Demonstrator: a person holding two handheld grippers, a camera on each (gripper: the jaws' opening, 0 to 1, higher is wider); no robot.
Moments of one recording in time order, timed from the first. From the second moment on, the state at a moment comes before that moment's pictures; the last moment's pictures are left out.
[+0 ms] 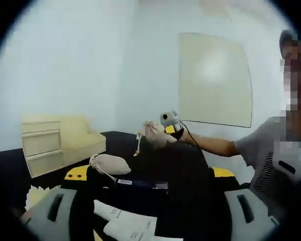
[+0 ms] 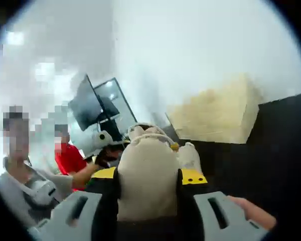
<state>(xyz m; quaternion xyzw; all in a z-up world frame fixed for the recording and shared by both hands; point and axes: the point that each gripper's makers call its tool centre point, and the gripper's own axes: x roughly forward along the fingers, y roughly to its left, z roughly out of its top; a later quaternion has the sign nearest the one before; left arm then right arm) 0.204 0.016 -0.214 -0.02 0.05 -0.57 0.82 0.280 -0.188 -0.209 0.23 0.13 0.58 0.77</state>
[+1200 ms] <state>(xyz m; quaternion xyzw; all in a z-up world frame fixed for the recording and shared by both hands) 0.167 -0.076 -0.138 -0.06 -0.07 -0.66 0.74 0.159 -0.104 -0.176 0.21 0.15 0.76 0.59</state>
